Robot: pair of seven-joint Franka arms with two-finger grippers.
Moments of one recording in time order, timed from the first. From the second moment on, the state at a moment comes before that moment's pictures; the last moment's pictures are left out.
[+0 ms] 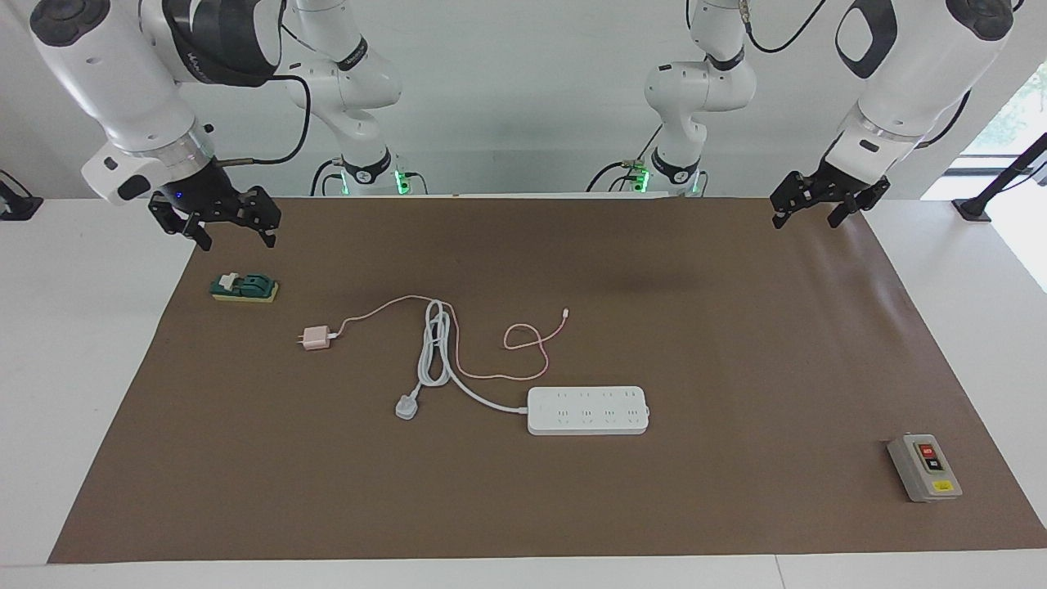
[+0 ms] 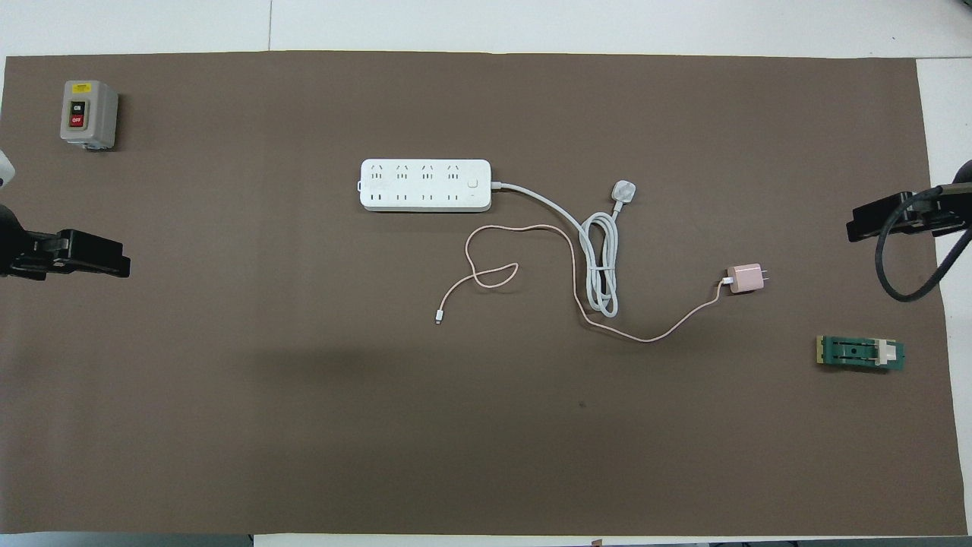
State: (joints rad) left arm -0.07 -0.08 0.03 -1.73 -0.03 1.60 0.01; right arm 0.05 0.02 -0.13 -1.62 0.01 1.61 -0.11
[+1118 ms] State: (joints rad) left arm -0.07 -0.08 0.03 -1.73 -0.03 1.60 0.01; right arm 0.05 0.02 -0.09 -1.62 0.01 1.61 -0.09
